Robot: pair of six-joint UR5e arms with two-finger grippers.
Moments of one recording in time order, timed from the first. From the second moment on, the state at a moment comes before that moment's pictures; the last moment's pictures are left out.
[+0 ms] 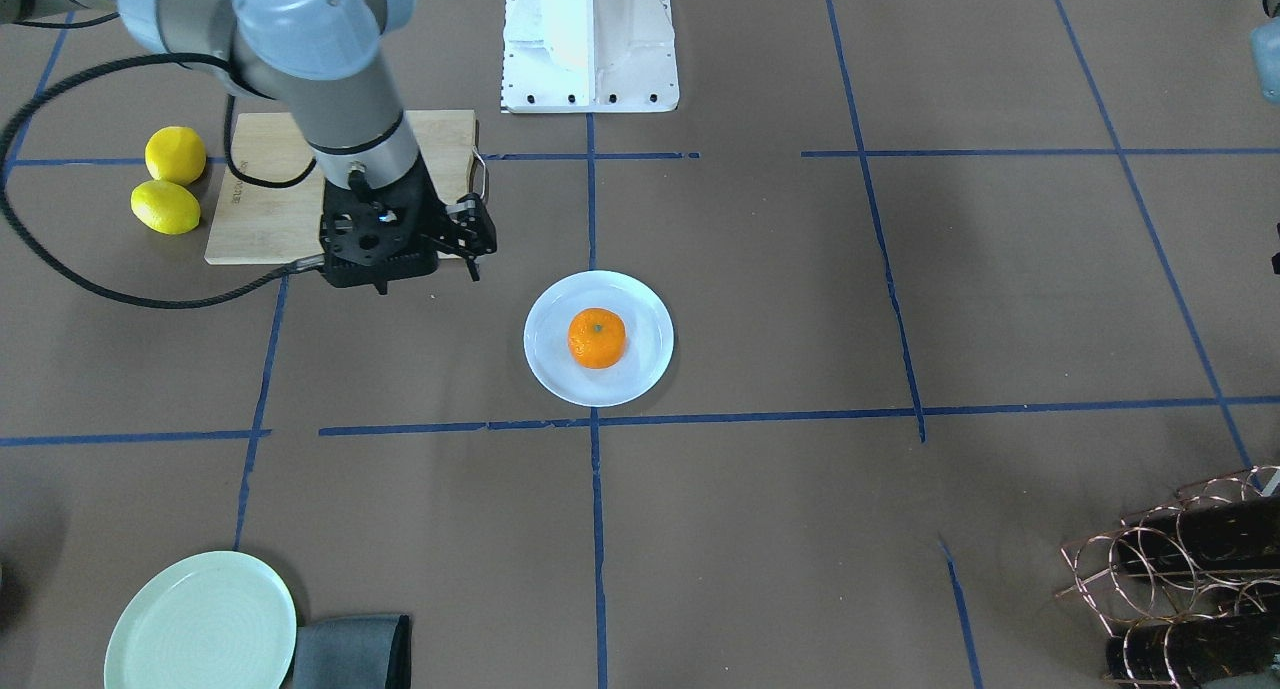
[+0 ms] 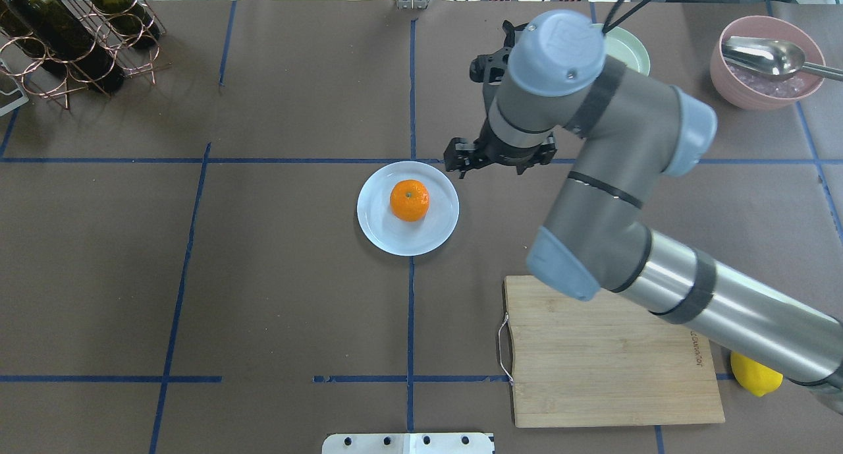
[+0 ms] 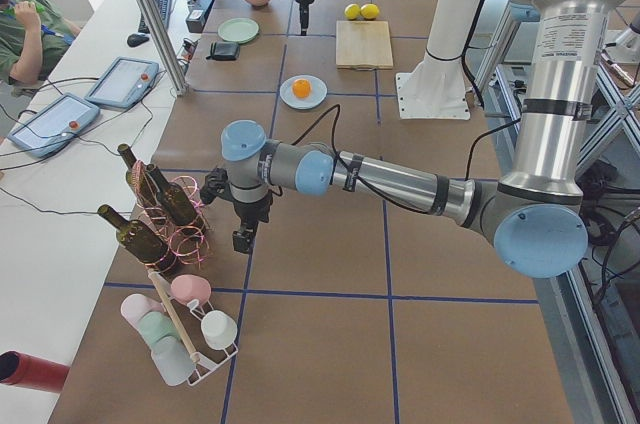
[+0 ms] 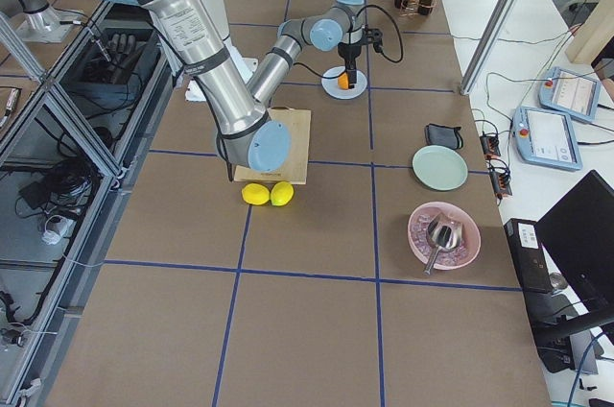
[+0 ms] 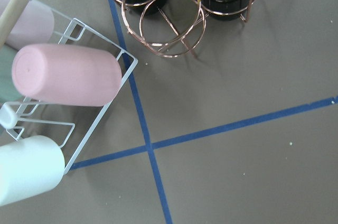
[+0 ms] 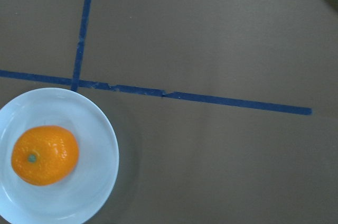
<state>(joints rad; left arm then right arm) -1.47 -1.63 -1.69 -1.56 -2.29 0.08 0.78 -1.00 1.87 -1.73 2.03 0.89</state>
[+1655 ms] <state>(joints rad) -1.57 -1.56 -1.67 -1.55 -2.31 0.13 1.48 -1.55 1.73 -1.73 2.39 -0.03</state>
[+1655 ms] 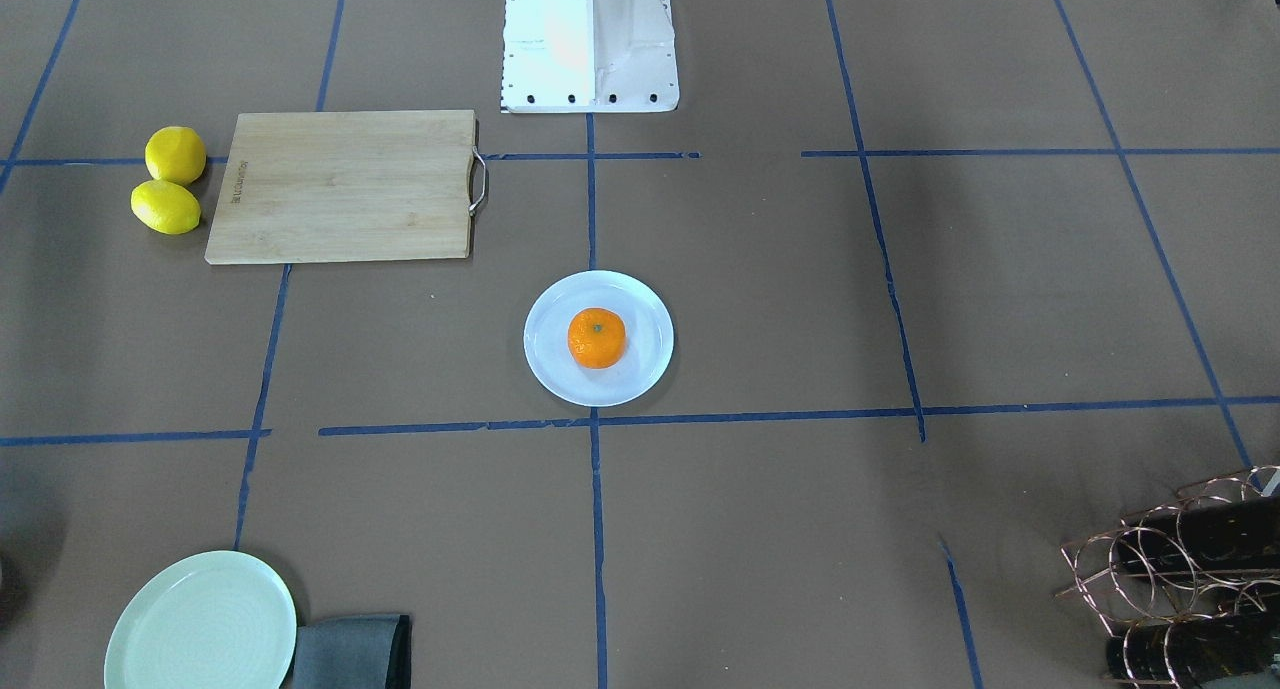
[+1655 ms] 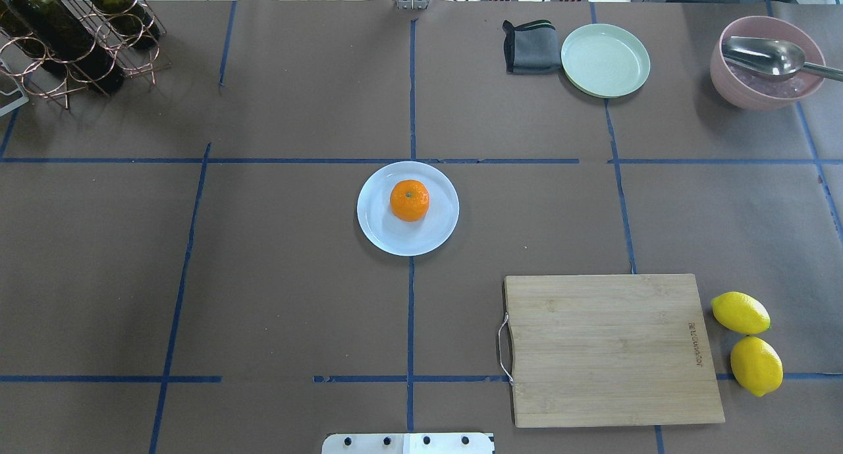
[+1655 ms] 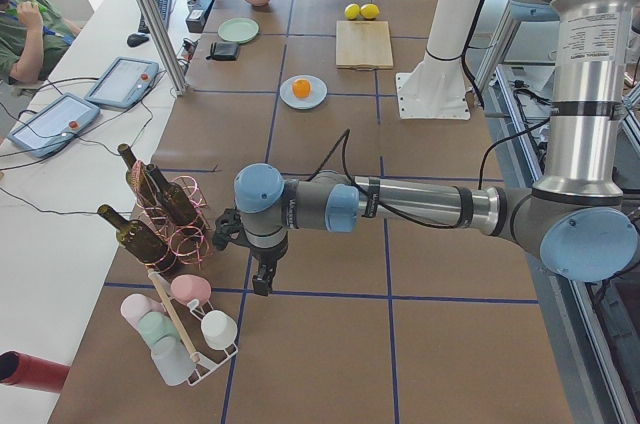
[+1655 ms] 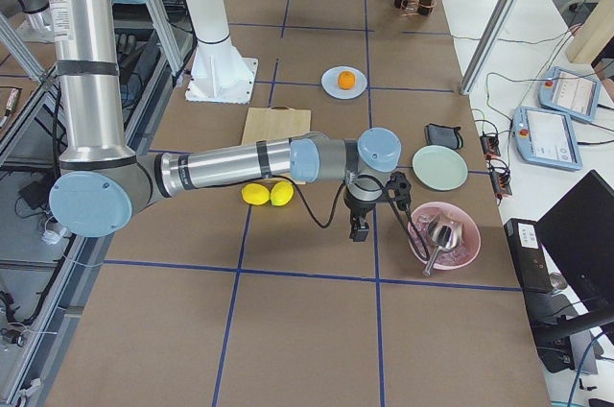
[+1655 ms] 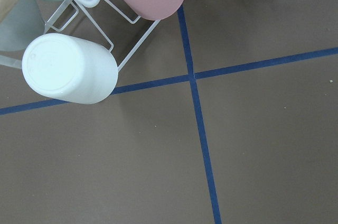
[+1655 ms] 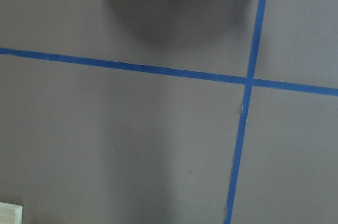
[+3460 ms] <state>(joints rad) -1.57 -1.56 -1.67 -1.55 -2.31 0.13 1.59 -1.60 1.68 -1.69 2.39 -0.04</state>
